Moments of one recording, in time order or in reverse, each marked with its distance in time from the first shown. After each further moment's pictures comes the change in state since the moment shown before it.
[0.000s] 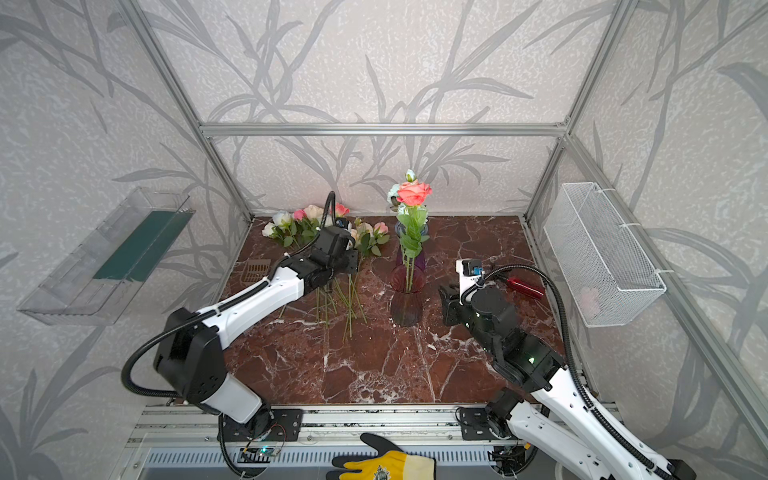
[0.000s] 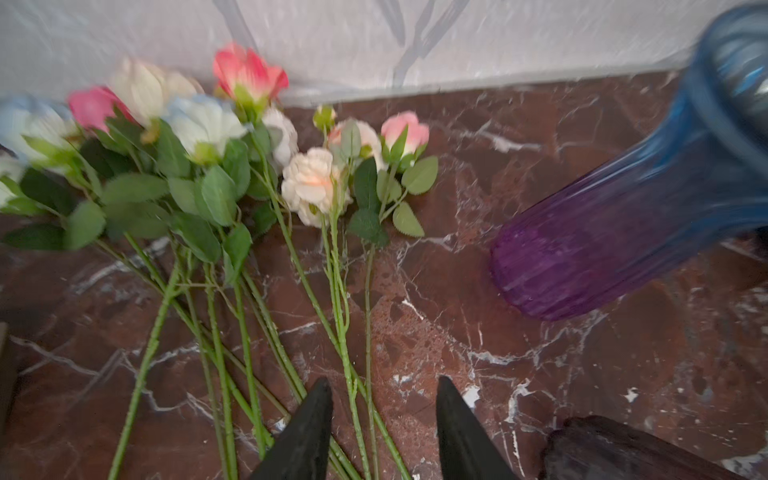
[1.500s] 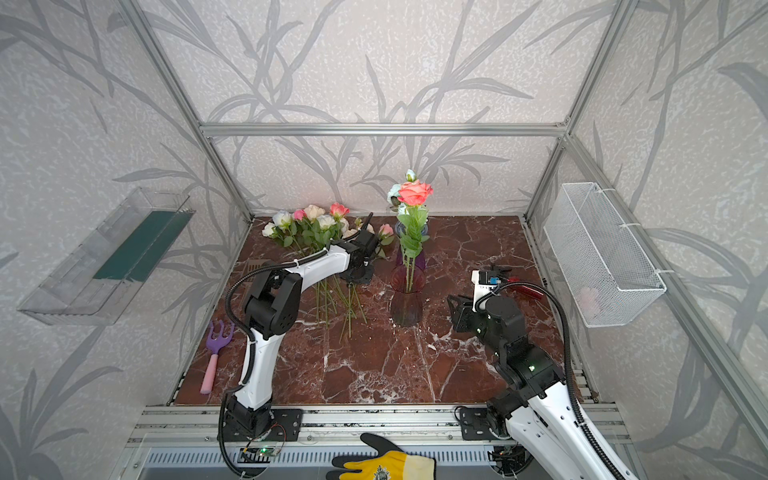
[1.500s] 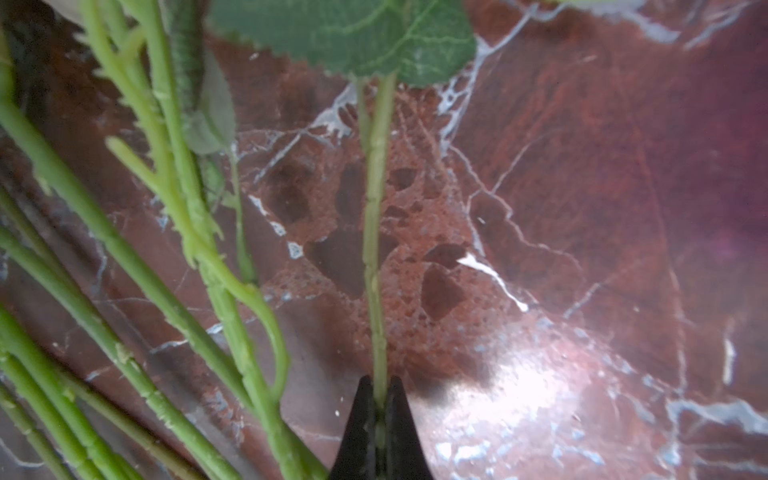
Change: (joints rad) left arm 0.024 0.540 0.406 -0.357 0.040 0.067; right arm -0.245 -0.110 -0.170 0.024 -0.277 0.137
